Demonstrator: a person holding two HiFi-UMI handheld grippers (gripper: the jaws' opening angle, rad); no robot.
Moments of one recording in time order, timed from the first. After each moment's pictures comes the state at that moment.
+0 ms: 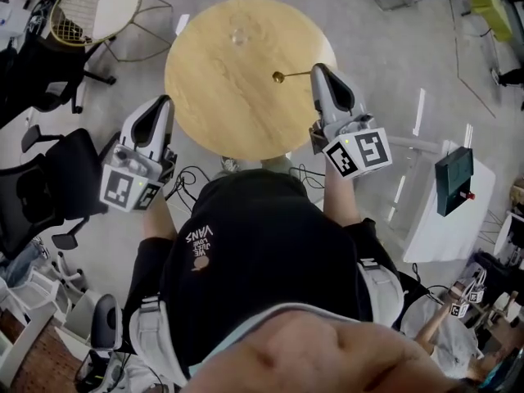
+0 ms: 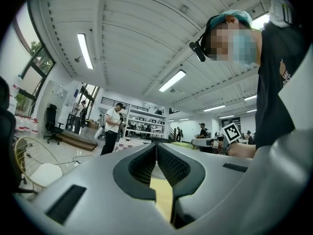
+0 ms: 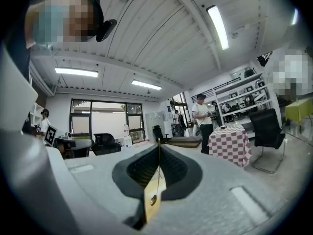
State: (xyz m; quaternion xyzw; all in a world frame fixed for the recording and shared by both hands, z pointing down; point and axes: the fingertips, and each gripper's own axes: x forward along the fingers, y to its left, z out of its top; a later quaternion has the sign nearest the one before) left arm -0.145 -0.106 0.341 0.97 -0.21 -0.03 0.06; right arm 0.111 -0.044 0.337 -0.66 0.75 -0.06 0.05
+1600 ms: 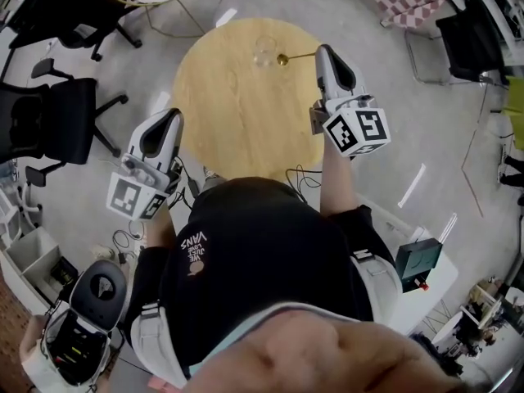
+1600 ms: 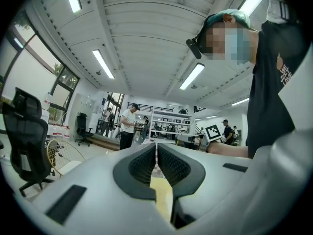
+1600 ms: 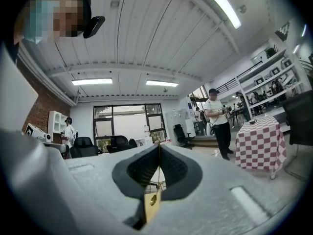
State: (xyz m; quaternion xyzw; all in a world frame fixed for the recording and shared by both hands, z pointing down) left arm -0.109 -0.096 0.346 0.93 -0.37 -0.03 0.05; right arm 0.156 -0.202 0.338 -0.53 0.84 -0.07 0.06
